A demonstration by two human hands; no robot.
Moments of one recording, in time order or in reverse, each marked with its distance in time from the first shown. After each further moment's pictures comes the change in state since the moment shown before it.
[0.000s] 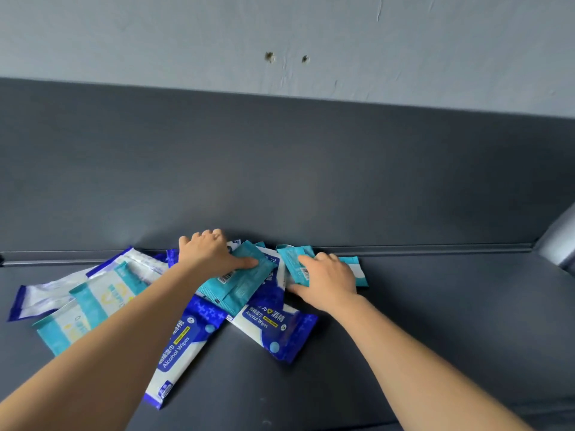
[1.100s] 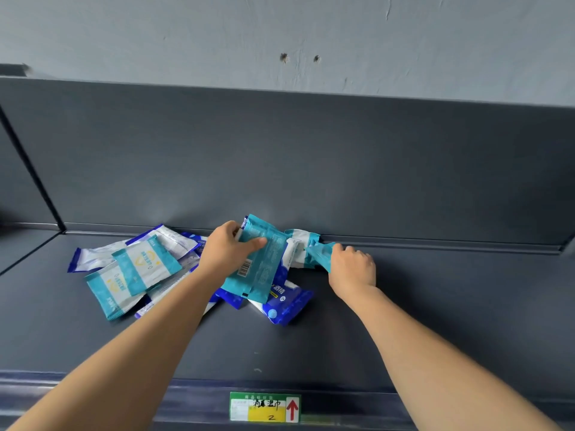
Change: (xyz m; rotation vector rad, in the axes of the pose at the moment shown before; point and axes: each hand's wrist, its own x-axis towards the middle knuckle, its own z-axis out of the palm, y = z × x) left_hand -0.086 0.030 -0.012 -0.923 0.149 -0.186; right_hand -0.018 0.030 0.005 -0.185 0.068 0.112
